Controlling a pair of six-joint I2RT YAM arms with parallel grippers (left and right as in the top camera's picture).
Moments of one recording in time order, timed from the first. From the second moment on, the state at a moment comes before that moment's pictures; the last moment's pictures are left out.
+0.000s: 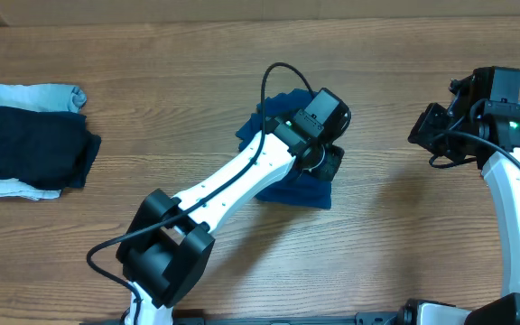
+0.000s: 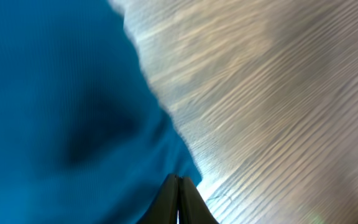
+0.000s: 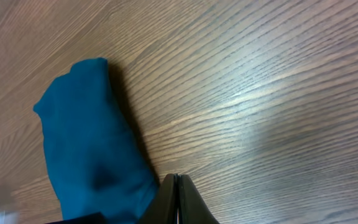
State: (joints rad) left arm -0.76 1.99 1.62 -0.79 0.20 -0.32; right arm -0.15 1.46 1.29 -0.94 -0.28 0.38
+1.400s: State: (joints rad) left arm -0.27 2.04 1.14 -0.14 0.75 -0.76; right arm -0.15 1.46 1.29 -0.97 -0.28 0.36
